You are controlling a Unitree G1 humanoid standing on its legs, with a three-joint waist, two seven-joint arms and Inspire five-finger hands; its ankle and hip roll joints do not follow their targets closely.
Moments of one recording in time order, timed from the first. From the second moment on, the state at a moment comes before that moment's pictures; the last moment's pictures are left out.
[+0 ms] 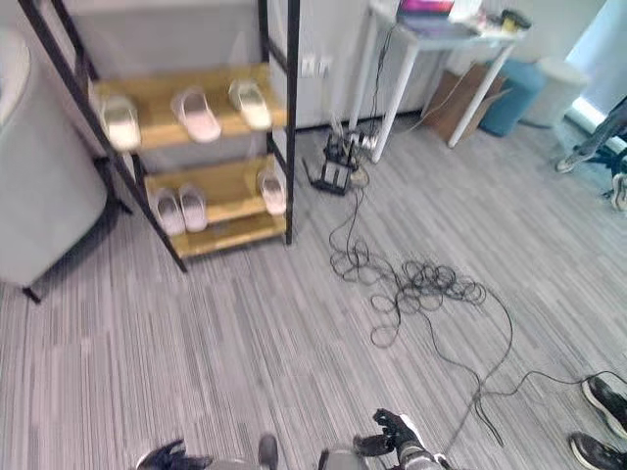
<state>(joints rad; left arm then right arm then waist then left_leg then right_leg) -0.09 0.25 -0.12 1.20 -0.26 -0.13 0.09 0.02 -0.32 0.25 0.97 0.04 -0.12 -0.05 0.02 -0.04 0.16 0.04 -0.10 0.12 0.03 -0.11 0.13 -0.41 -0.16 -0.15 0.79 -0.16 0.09</state>
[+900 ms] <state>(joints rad) -0.01 0.24 -0.03 1.31 -0.19 -0.11 0.10 0.10 -0.35 0.33 0.88 -0.06 -0.10 -0.02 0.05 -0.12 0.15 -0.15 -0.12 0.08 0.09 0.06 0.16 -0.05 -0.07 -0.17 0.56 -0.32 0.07</state>
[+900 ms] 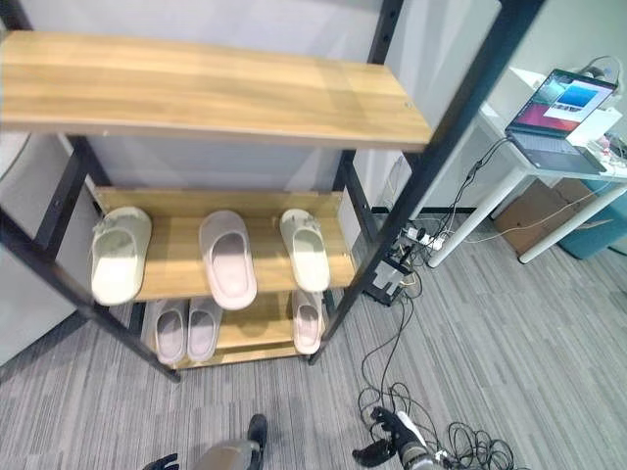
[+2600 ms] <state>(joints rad) 0.28 0.79 -0.28 -0.40 -0.55 -0.04 -0.36 0.14 -0.40 0.34 0.79 -0.23 -0.14 -0.04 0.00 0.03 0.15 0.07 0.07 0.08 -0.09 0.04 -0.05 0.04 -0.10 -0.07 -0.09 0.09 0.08</state>
